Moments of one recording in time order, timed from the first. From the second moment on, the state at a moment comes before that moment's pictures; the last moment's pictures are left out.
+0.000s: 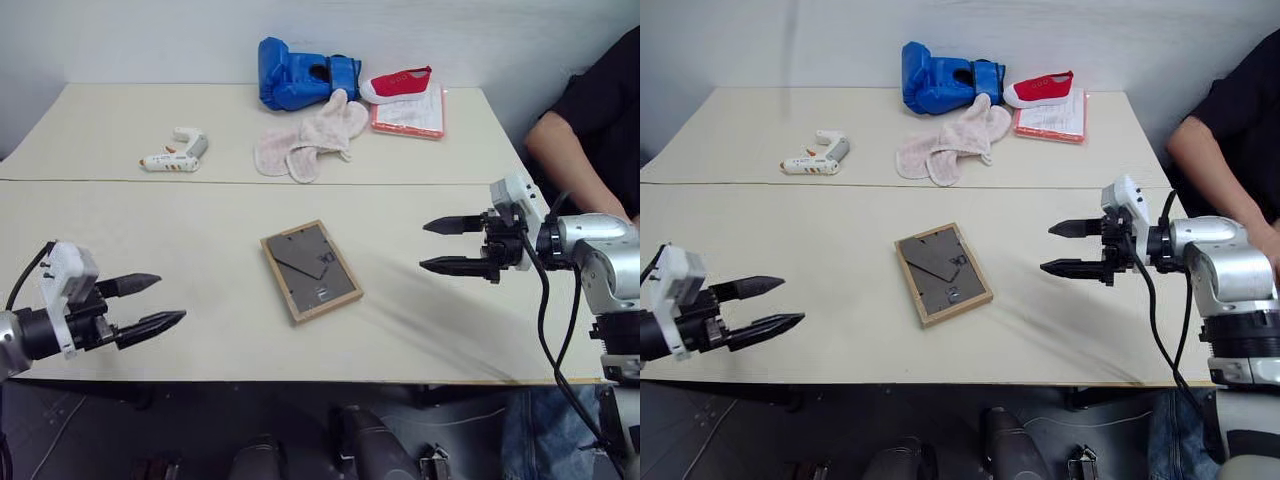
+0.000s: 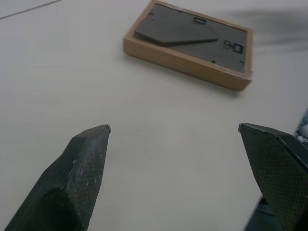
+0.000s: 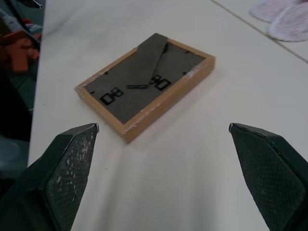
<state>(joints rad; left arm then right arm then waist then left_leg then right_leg) 0.17 0.95 0.61 -0.33 -0.69 0.68 -1.04 -0.68 -0.83 0.02 0.23 0.47 0.52 1.43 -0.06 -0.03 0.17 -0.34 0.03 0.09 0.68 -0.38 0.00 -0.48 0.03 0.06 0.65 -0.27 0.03</state>
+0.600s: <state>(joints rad) 0.09 0.98 0.36 -0.39 -0.54 0.59 -0.99 -0.76 -0.70 0.11 0.33 0.30 0.36 1.34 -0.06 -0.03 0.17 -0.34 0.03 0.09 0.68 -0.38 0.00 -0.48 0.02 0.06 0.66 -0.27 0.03</state>
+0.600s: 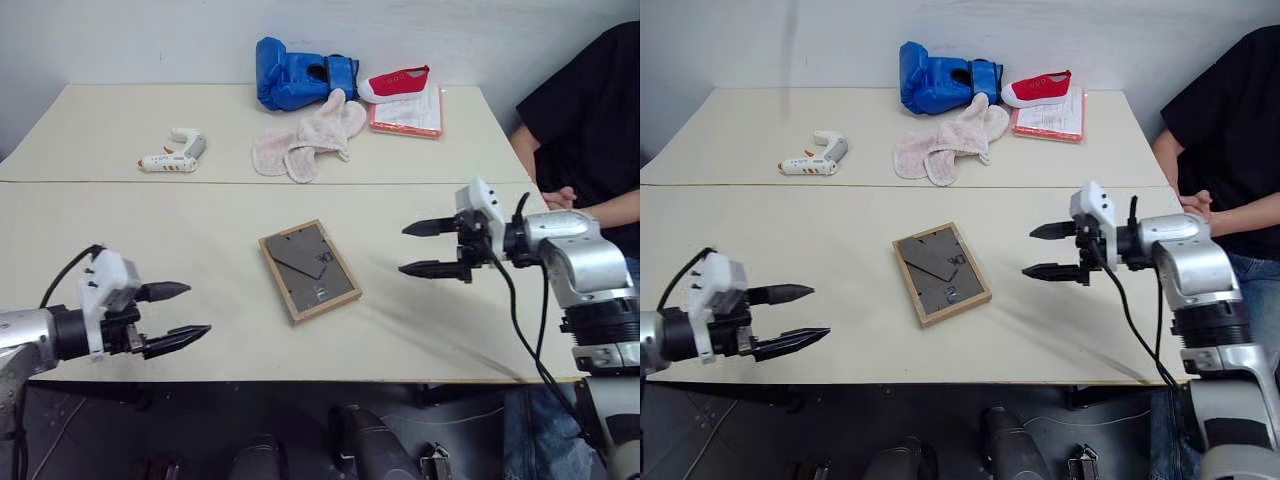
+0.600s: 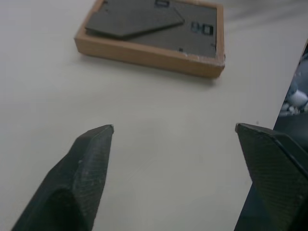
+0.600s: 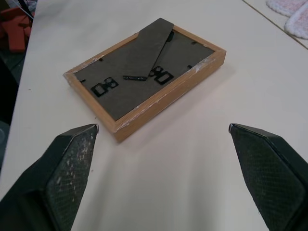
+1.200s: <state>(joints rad) -0.44 0.79 -0.08 0.06 -0.23 0.36 -1.00 -0.80 -0.49 0.27 0.50 0.06 0.07 1.25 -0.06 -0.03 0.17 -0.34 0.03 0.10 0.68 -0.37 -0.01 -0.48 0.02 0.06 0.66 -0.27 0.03</state>
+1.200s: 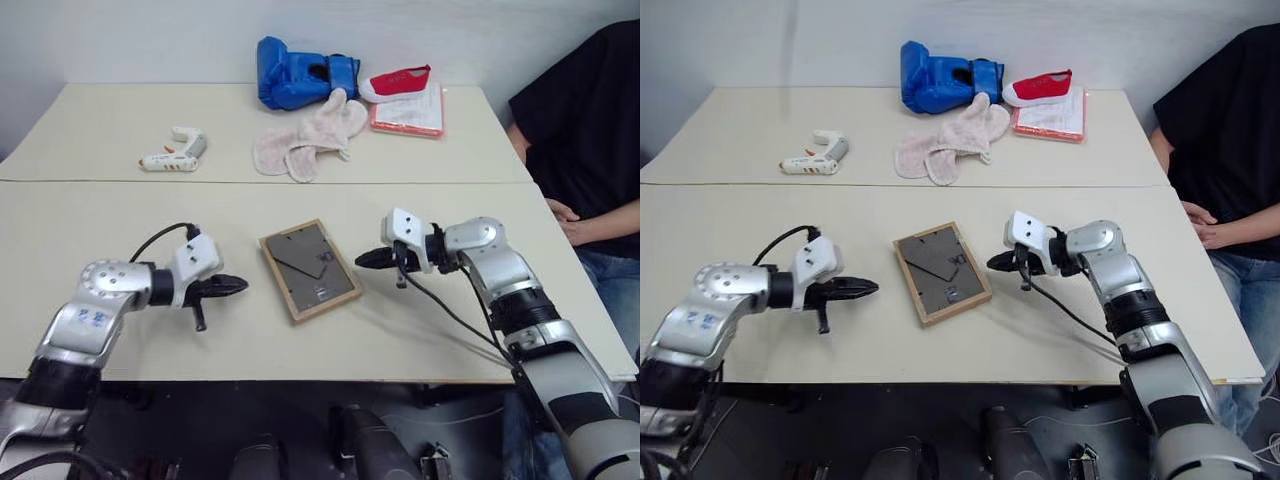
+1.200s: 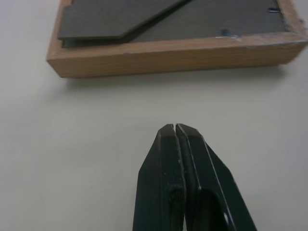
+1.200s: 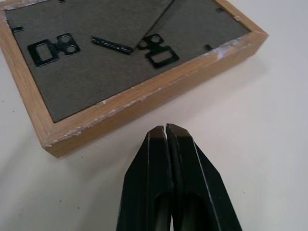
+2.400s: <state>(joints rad) -0.71 0.74 -0.12 0.25 -0.51 1.37 -1.12 -0.65 -0.56 0.33 0.21 -0.09 0.04 1.14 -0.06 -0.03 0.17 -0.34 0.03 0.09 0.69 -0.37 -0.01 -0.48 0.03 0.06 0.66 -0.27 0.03</state>
